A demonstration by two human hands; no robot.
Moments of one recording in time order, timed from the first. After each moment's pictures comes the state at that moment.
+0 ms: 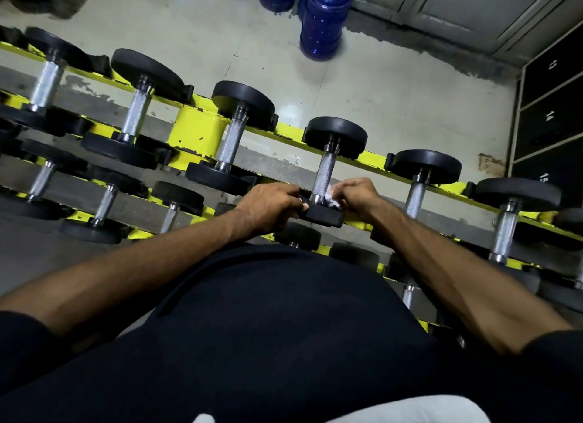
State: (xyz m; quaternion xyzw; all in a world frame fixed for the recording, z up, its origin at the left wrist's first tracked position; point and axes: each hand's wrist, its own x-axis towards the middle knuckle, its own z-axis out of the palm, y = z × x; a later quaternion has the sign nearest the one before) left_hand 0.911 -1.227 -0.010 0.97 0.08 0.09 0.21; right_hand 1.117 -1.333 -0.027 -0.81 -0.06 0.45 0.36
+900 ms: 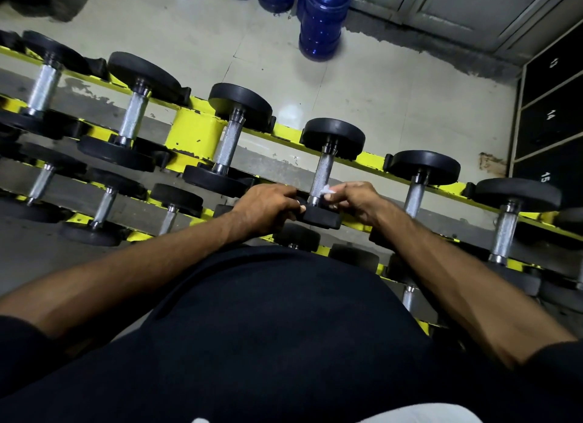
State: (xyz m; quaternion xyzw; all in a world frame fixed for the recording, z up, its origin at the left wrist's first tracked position) left_hand 0.913 -1.224 -0.017 0.97 0.09 0.07 0.21; right_hand 1.122 -1.337 -0.018 -0.75 0.00 0.52 0.41
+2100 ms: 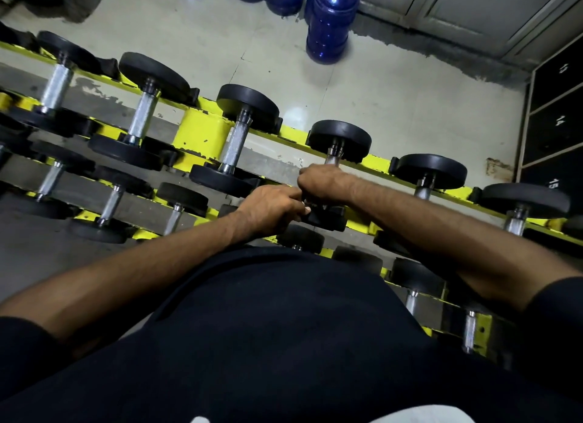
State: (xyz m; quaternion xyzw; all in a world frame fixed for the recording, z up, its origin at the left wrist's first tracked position) left_hand 0.913 -1.226 -0.012 0.97 0.07 0.10 0.20; right_hand 1.078 -1.256 0.013 -0.64 -0.70 0.18 -0.27
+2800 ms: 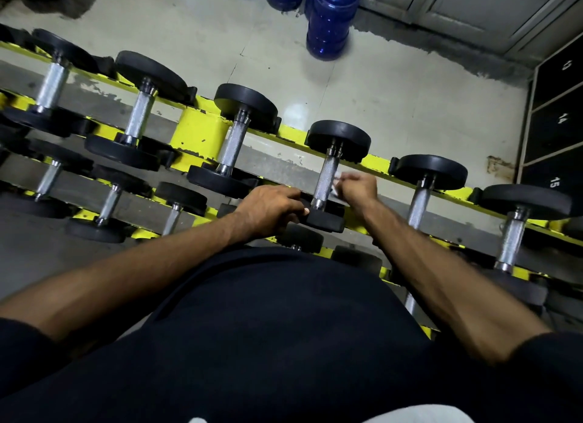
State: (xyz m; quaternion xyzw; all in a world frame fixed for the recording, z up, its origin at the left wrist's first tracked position) left_hand 0.914 -1.223 -0.006 0.97 0.08 0.07 0.21; right_hand 1.124 -1.310 -0.046 -0.82 -0.02 0.37 0.44
